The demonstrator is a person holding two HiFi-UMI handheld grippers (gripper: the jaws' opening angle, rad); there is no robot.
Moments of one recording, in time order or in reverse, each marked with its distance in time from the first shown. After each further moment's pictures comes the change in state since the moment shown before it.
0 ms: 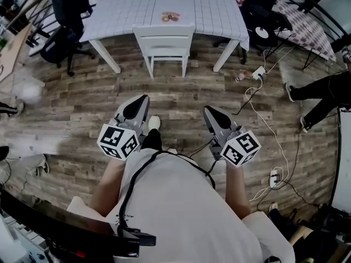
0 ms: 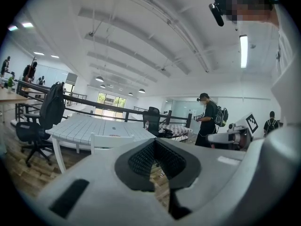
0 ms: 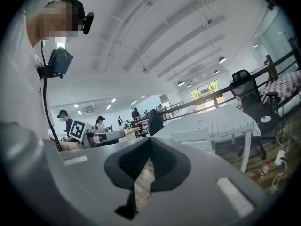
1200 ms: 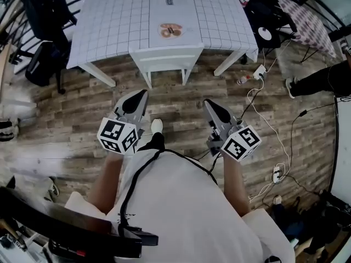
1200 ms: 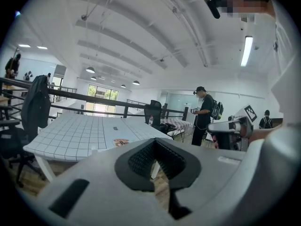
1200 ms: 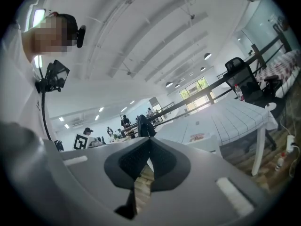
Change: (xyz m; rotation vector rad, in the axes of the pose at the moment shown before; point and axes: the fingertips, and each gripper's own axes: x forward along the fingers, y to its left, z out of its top) left arm 0.176 0.222 0.051 0.032 0.108 -0.109; right arm 0.237 -0.115 0.069 0.146 -0.064 -0.094
